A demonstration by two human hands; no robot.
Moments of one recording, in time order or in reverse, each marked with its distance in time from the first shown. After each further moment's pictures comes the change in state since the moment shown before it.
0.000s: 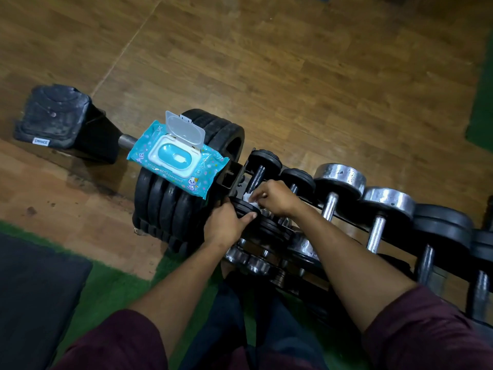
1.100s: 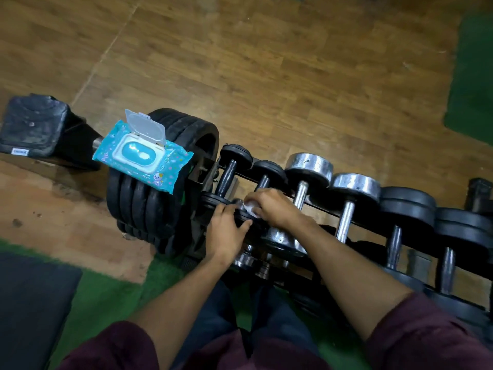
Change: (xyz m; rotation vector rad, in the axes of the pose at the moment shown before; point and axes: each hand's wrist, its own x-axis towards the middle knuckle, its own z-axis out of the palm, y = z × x) left_hand -0.048 0.030 0.044 -0.110 0.168 0.208; right_hand -0.065 0.030 0.004 -0.262 0.119 -0.075
